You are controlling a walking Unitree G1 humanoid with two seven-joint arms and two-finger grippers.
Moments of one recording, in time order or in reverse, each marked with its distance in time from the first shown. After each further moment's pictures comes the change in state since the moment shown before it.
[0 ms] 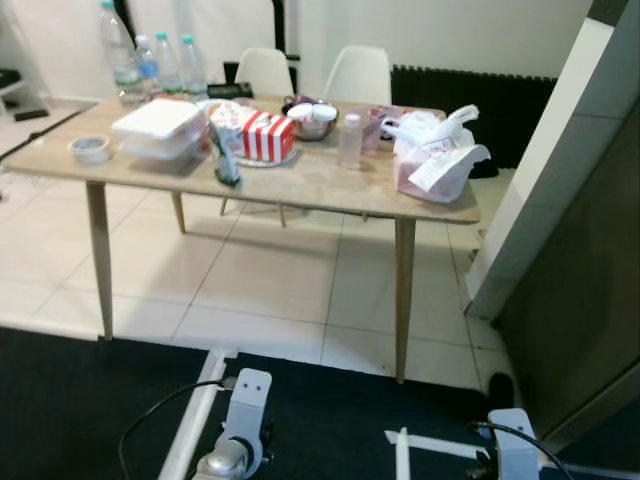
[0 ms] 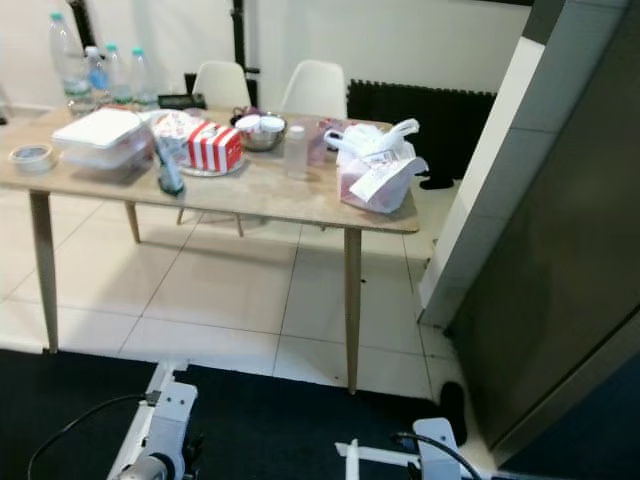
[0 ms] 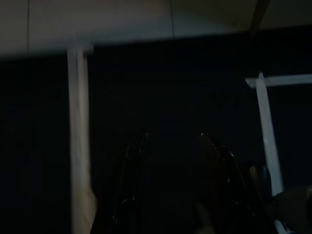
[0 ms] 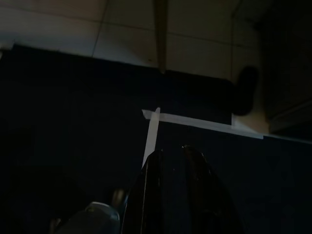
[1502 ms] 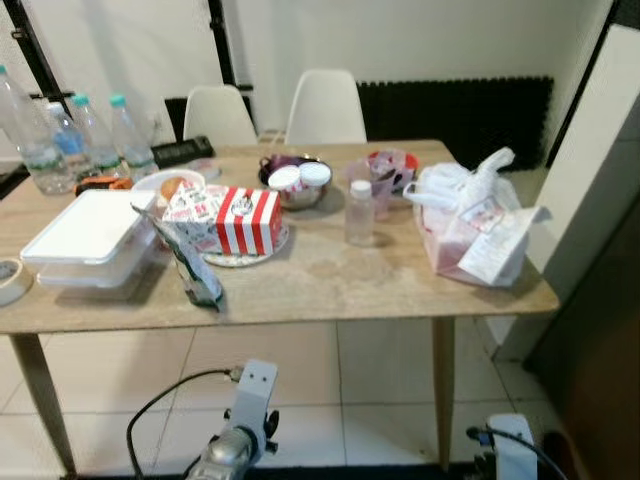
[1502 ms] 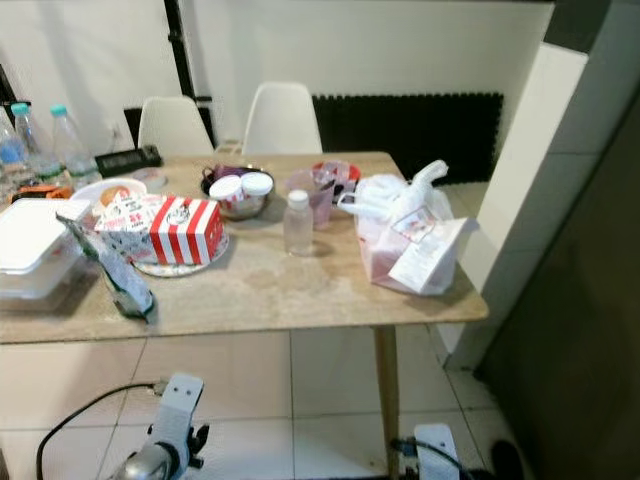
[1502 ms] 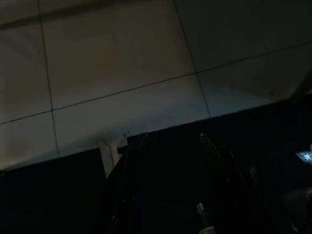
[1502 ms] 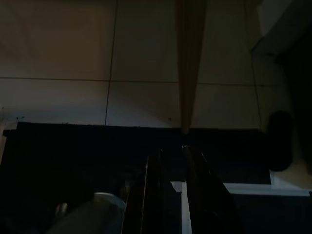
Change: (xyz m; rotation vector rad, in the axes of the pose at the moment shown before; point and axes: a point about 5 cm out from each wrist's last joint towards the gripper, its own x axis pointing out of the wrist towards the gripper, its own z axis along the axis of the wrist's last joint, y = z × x) left arm 0.002 -0.004 0.005 0.034 -0.004 -0.032; right arm -0.003 0.003 -0.011 0.024 0.013 -0.011
